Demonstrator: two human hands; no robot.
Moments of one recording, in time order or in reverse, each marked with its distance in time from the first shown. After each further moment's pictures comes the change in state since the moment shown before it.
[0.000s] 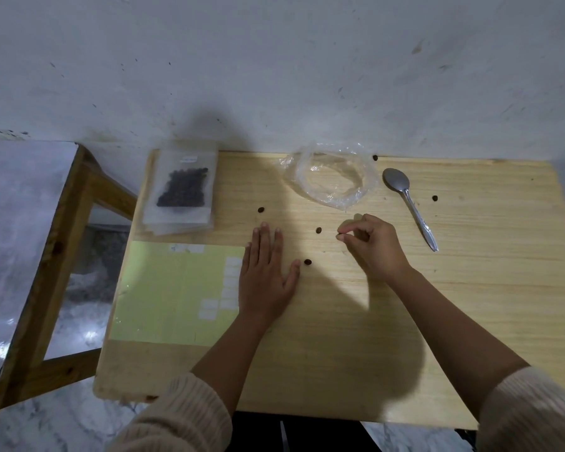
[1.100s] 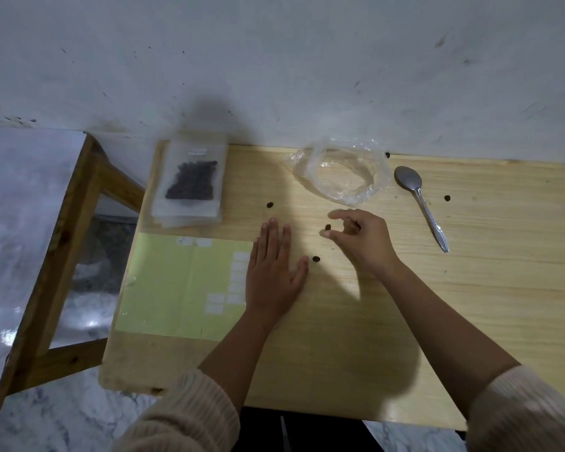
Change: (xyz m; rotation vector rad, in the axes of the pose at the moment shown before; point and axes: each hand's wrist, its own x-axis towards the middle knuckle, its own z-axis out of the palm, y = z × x) left_hand -0.001 0.001 -0.001 -0.034 0.004 -0.001; right_hand 0.007 -0.023 0.025 0.162 -0.005 0.143
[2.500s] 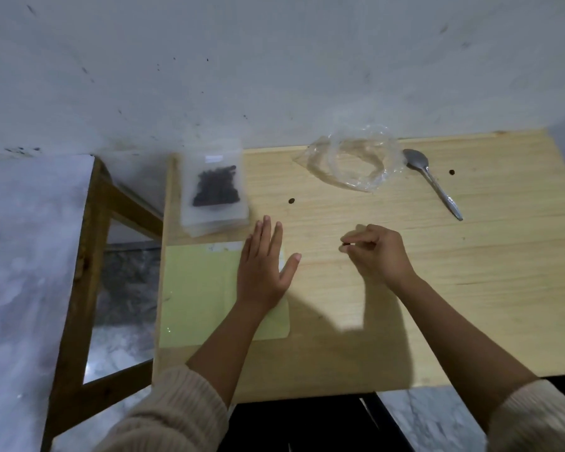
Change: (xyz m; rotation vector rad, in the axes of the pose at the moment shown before) left_hand 0.003 -0.084 -0.026 -0.074 0.014 0.200; right_hand -0.057 -0.008 0.044 -0.051 0.142 0.032
